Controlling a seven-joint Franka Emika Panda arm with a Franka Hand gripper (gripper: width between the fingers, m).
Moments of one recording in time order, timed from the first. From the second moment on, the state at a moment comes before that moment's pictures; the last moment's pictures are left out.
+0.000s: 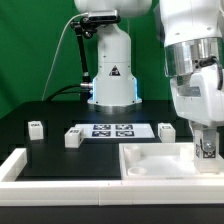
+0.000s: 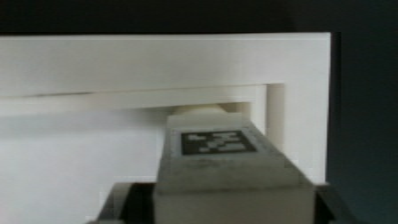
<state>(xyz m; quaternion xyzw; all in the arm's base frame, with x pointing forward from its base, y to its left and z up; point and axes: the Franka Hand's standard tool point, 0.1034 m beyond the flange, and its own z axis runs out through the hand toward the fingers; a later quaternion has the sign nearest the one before) 0.610 0.117 0.066 -0.68 0.73 -0.02 0.11</state>
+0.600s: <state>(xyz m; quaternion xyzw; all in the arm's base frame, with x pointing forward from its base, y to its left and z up) 0.607 0.125 0.066 -0.77 0.63 -0.01 0.09</state>
